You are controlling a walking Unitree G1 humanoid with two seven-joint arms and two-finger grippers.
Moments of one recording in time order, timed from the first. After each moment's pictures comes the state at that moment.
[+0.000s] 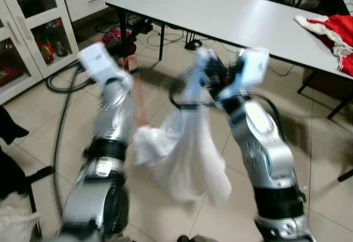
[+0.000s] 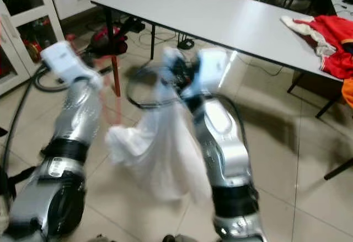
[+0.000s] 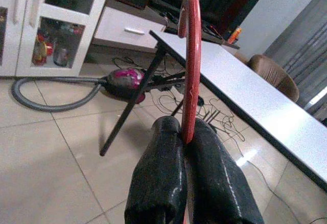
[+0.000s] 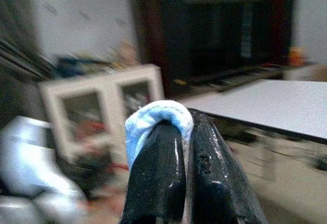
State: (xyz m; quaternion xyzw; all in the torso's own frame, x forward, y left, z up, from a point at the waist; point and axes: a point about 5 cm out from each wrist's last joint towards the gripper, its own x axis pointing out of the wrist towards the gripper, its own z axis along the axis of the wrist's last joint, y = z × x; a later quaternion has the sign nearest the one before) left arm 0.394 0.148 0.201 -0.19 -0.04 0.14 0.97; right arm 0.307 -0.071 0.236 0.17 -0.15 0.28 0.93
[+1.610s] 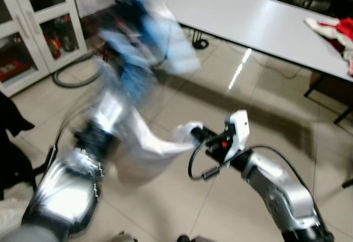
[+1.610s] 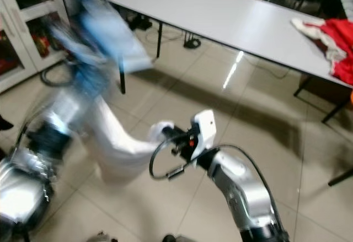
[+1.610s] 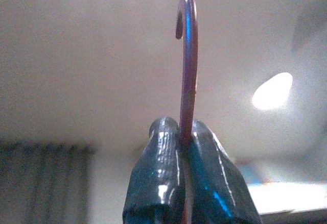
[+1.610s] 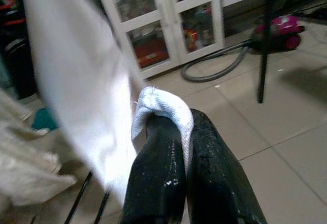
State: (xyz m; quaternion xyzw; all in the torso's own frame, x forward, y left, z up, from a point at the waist) left arm 0.315 0.064 0.275 0.38 -0.63 0.16 0.66; right arm 0.267 -0.106 0.116 0.14 0.09 0.37 0.91
